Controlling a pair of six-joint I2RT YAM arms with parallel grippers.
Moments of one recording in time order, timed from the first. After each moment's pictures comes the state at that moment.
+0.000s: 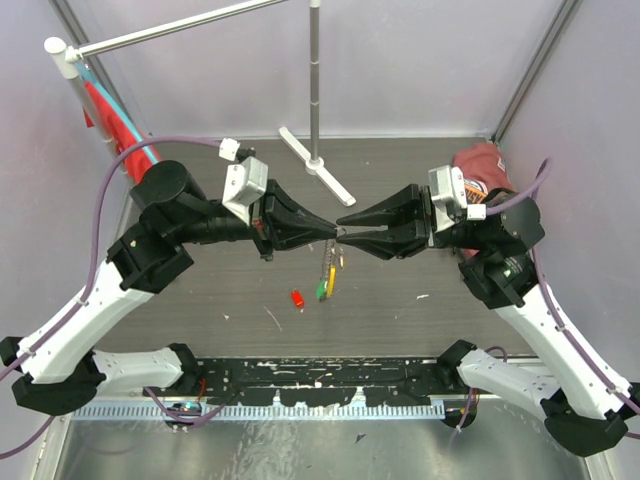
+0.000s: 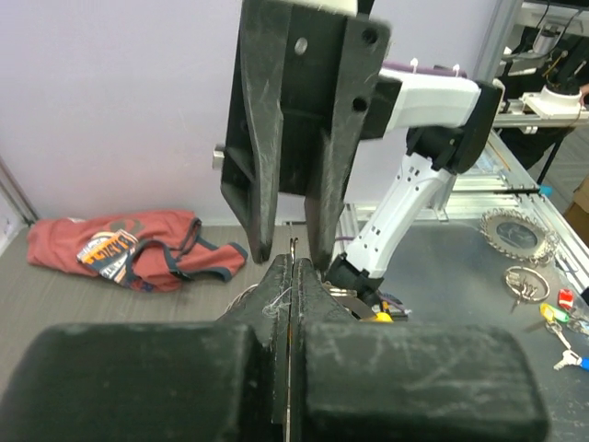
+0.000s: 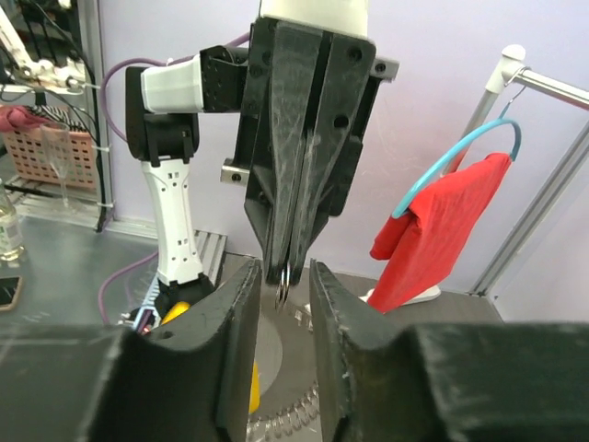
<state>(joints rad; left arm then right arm) -0.94 1.12 1.51 -0.20 0.66 -0.09 0.65 0.90 1.19 0.23 -0.93 0.18</state>
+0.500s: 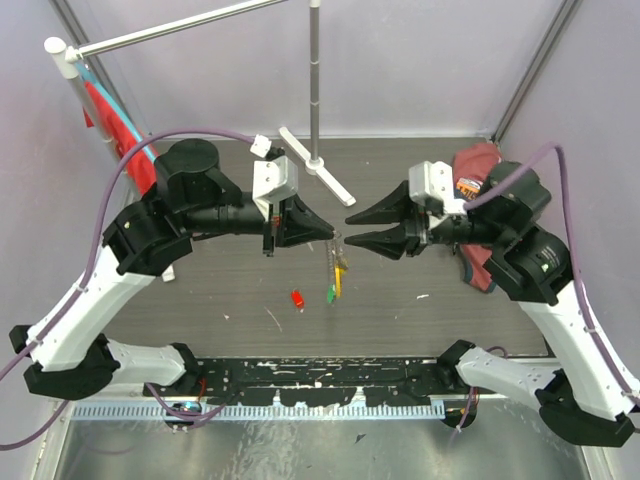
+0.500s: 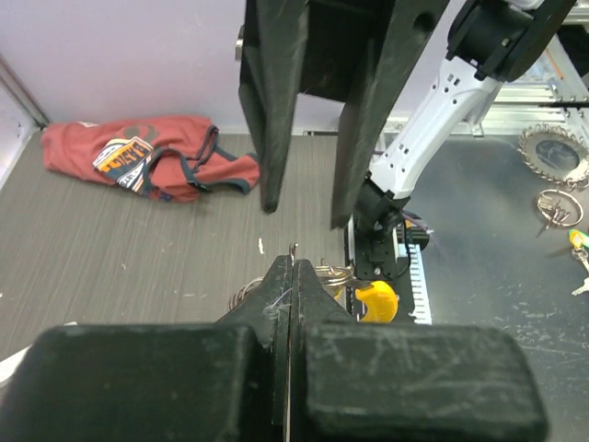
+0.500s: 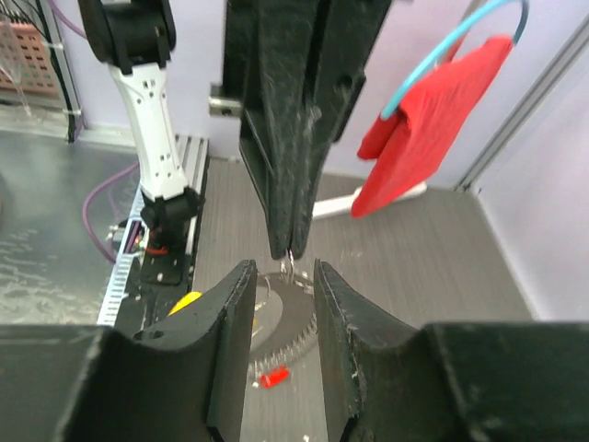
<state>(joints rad) -0.94 1.24 1.75 -0.63 0.61 0.10 0.65 0.99 1.52 -0.47 -0.87 -0.20</state>
